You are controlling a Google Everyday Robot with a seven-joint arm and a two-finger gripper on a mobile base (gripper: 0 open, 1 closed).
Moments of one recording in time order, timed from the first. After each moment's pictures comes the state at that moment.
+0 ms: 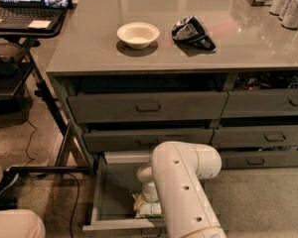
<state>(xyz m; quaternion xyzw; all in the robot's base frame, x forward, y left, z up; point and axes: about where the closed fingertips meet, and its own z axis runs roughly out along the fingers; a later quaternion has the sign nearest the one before) 0.522 -0.027 0.098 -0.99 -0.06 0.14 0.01</state>
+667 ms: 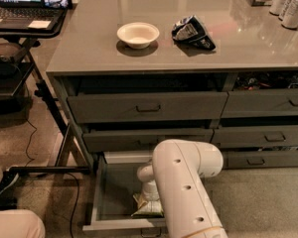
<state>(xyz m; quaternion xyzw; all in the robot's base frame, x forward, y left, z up) 0.522 -0.027 0.109 -0.99 -0.05 0.14 0.00</state>
